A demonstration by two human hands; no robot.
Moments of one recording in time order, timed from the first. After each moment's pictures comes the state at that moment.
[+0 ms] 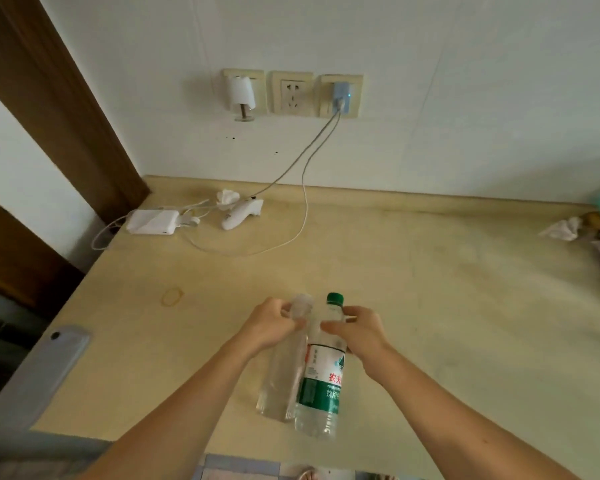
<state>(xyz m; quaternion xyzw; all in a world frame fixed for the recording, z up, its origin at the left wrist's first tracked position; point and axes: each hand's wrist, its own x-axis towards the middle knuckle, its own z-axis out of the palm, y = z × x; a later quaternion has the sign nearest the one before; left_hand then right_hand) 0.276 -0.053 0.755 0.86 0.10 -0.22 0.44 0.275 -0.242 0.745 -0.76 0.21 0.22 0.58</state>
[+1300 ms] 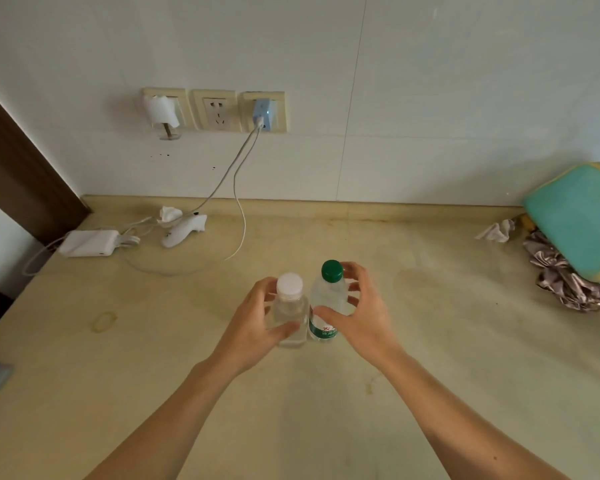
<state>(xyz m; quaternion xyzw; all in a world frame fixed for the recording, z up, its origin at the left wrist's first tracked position) 0.289 -0.155 0.770 0.87 -0.03 -0.03 0.50 0.299 -0.375 0.786 -0.83 -0.01 0.01 0.55</state>
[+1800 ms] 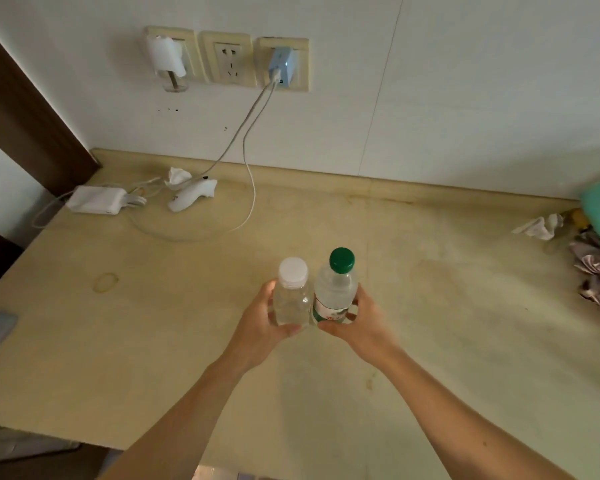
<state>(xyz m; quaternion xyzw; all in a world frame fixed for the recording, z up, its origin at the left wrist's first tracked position) 0.283 -0.176 0.718 0.75 0.12 -0.11 0.64 0.317 -0.390 0.714 -0.81 -0.01 0.16 0.56</state>
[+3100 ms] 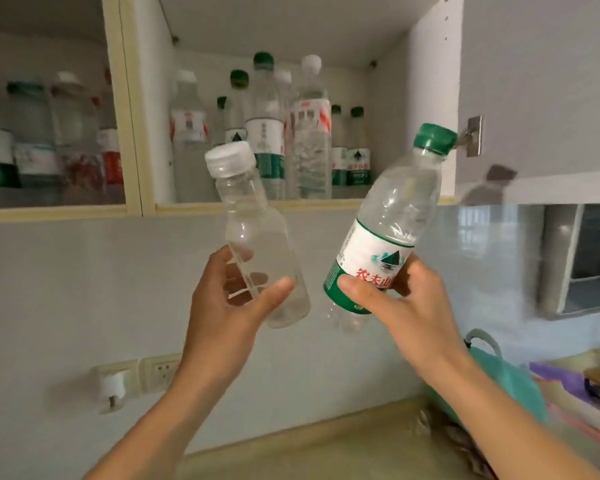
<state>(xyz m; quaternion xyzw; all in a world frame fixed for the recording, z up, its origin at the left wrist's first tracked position) 0.304 -0.220 1.158 0.65 -0.26 0.28 0.66 0.244 -0.432 1.163 -0.72 -0.11 -0.39 0.57</state>
